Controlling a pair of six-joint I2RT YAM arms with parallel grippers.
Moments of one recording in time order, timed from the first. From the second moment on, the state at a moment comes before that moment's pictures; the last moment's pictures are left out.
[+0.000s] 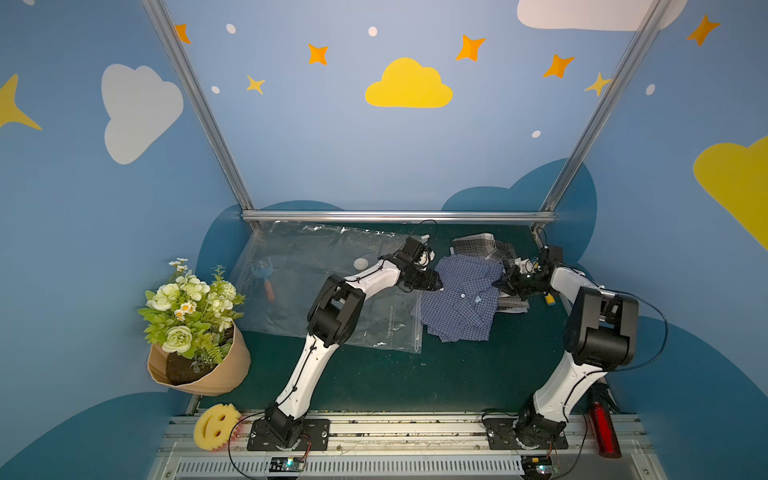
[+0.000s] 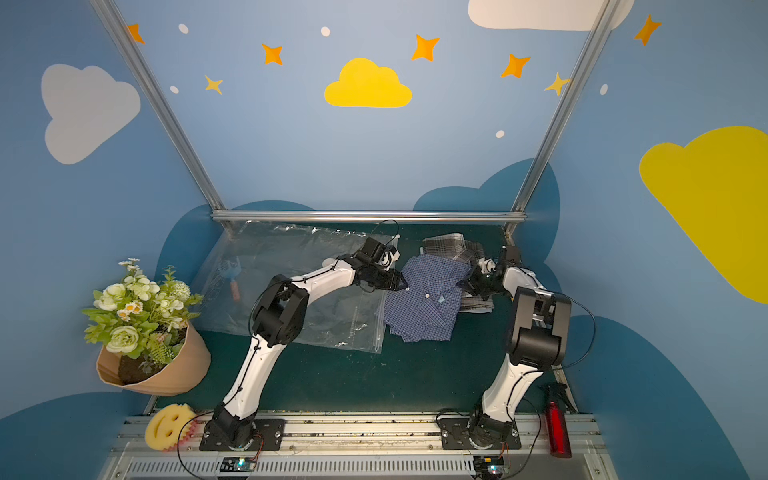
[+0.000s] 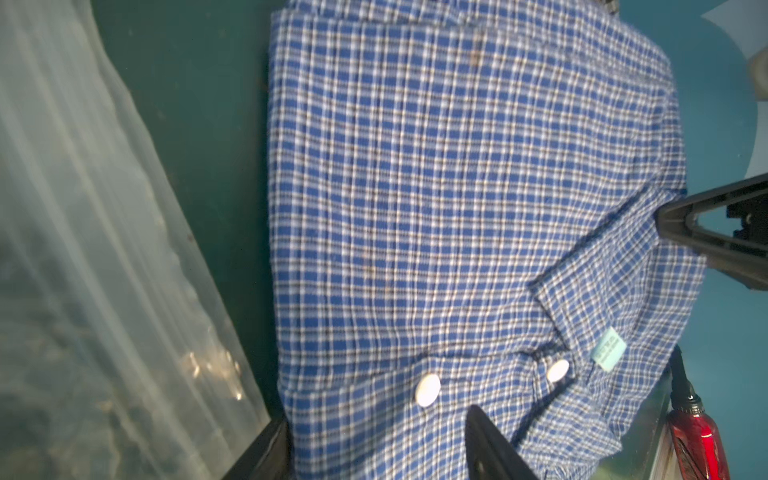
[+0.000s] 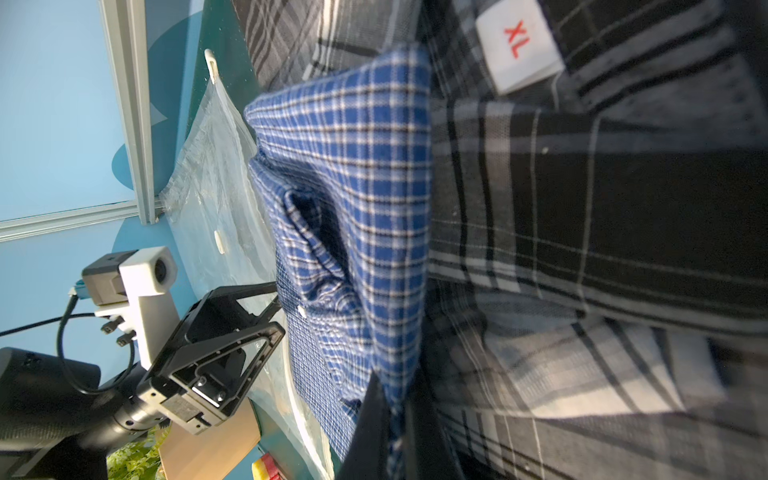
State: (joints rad) left arm -0.62 2.42 1.95 -0.43 0.43 -0.41; right arm -0.20 1.86 1.24 -0.57 -0.71 0.41
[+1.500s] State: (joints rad) left arm -0.69 2.24 1.93 -0.41 0.44 -0.46; right arm -0.19 1.70 1.32 -0.63 -0.70 0.43
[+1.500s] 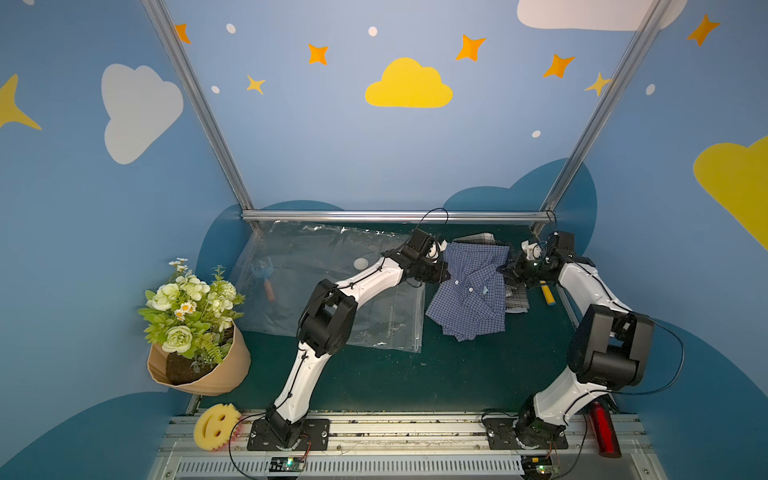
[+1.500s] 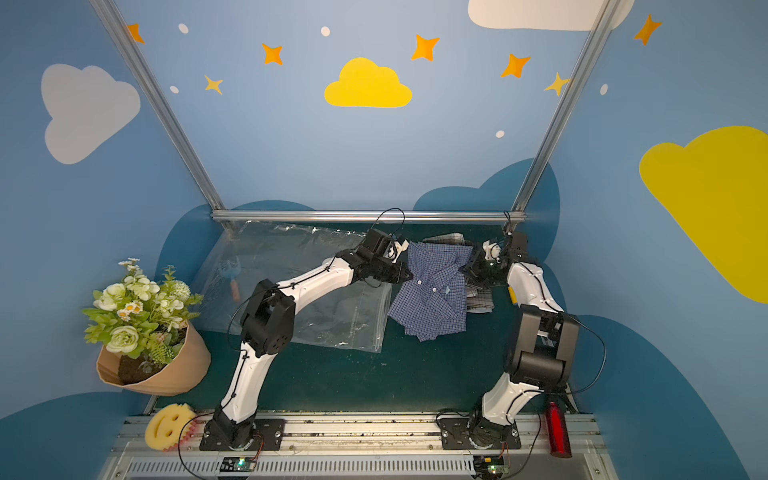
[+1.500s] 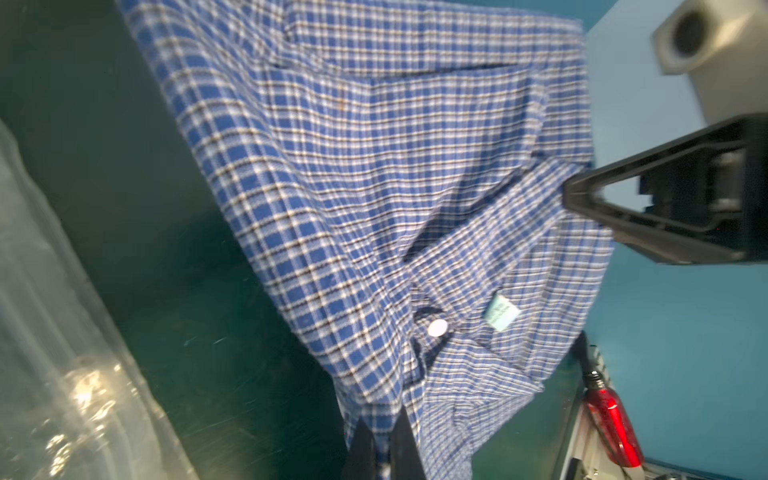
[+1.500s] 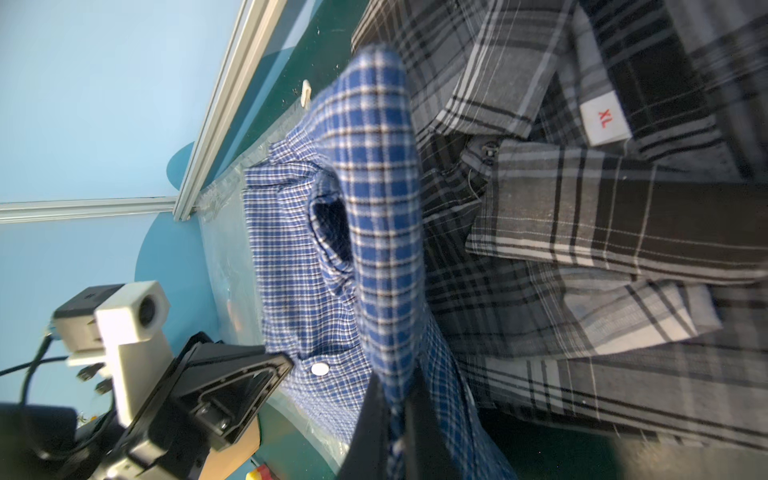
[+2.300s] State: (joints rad) left arm -0.72 2.60 2.53 -0.53 0.46 -0.54; right arm -0.32 2.07 1.86 -0.73 -0.76 0.43
